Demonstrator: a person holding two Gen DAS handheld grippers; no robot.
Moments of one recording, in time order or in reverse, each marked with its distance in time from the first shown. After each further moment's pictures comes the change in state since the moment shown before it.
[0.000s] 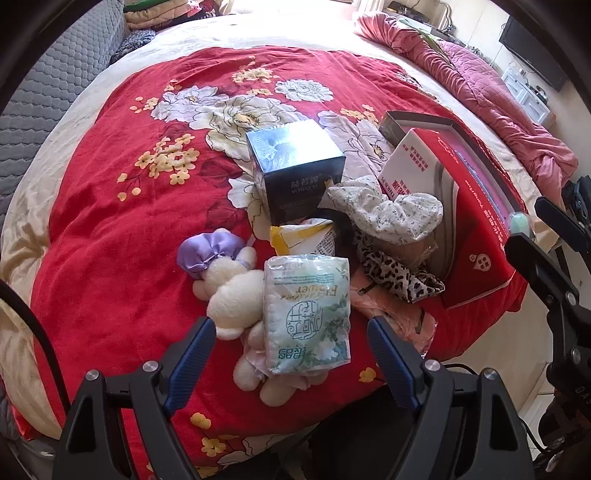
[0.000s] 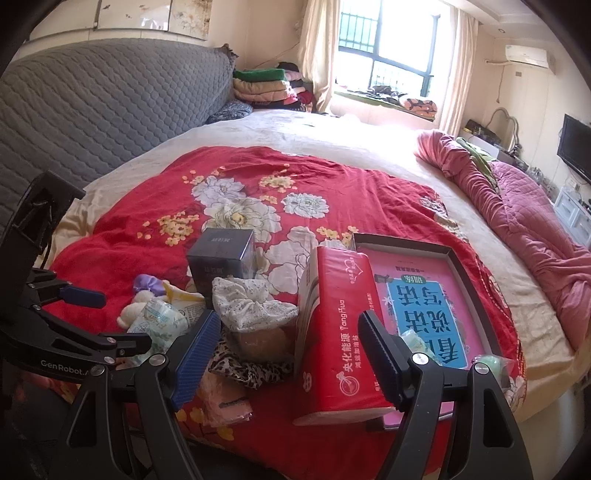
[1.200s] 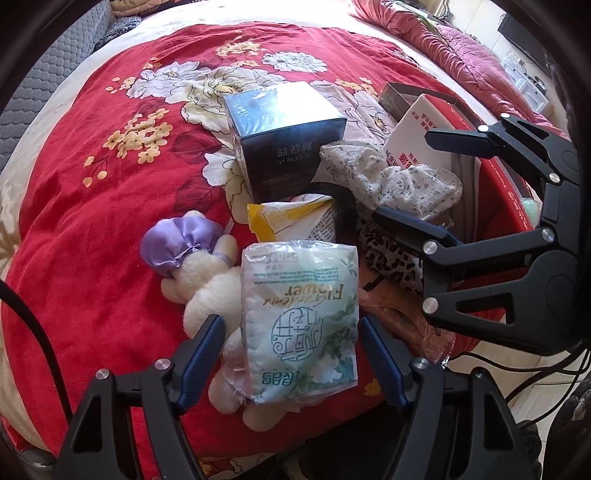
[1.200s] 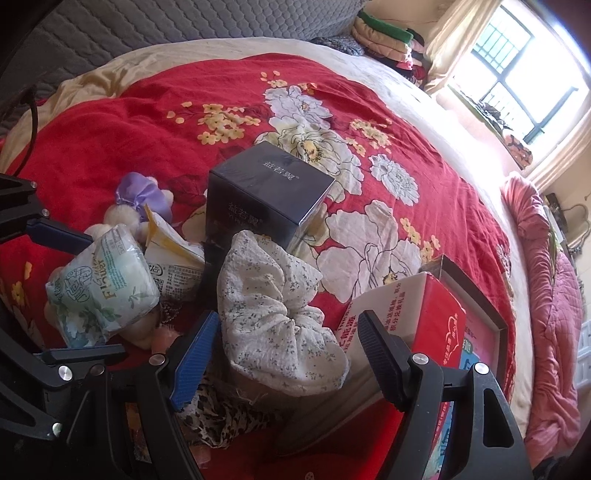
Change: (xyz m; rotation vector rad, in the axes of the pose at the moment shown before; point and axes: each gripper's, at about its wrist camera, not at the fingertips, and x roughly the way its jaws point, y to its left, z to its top) left arm 0.042 0.000 0.003 0.007 0.059 -0.044; right arm 0.131 0.049 0.018 -0.488 0.236 0.067
